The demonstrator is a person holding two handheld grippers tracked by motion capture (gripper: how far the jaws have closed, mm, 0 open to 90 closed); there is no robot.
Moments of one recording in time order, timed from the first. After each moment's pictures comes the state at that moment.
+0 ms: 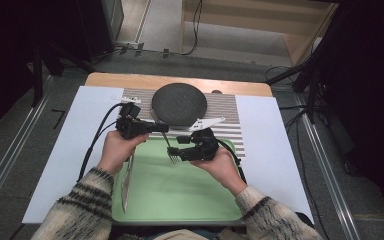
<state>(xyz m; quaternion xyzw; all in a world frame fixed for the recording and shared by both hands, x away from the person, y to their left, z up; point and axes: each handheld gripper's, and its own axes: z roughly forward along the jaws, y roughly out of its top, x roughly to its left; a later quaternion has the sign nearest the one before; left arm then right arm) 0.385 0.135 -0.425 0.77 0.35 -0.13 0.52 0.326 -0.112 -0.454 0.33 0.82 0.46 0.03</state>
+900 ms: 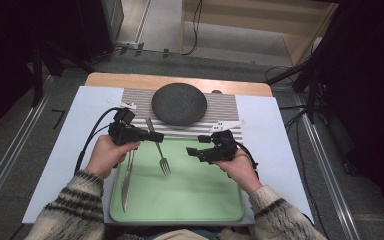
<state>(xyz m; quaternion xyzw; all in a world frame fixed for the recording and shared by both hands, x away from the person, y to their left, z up) 0.368 0.149 -0.421 0.80 0.33 -0.17 0.48 0.322 -0.162 -0.462 0.36 0.81 0.45 0.06</state>
